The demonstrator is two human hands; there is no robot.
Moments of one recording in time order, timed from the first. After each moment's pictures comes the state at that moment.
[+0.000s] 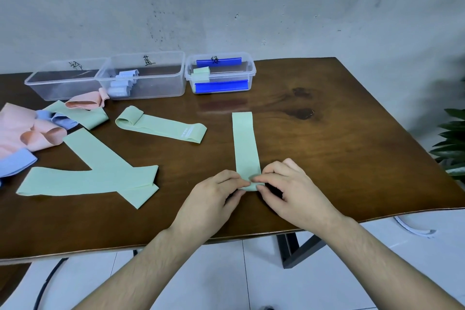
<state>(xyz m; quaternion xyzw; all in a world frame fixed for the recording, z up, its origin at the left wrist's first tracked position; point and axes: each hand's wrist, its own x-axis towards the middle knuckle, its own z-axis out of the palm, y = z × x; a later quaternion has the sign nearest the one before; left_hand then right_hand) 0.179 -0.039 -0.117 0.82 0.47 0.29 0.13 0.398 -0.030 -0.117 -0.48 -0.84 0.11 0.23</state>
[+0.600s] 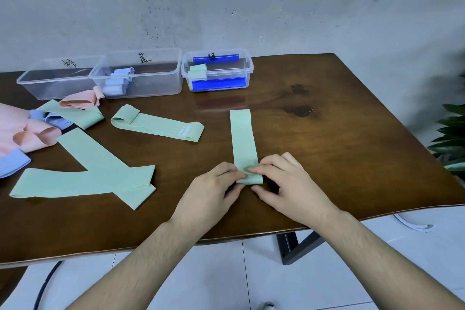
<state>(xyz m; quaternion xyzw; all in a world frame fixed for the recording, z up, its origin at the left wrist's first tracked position) 0.182 -0.029 -0.114 0.82 0.49 0.26 0.13 0.396 -0.023 -0.117 -0.48 -0.84 0.11 0.23</state>
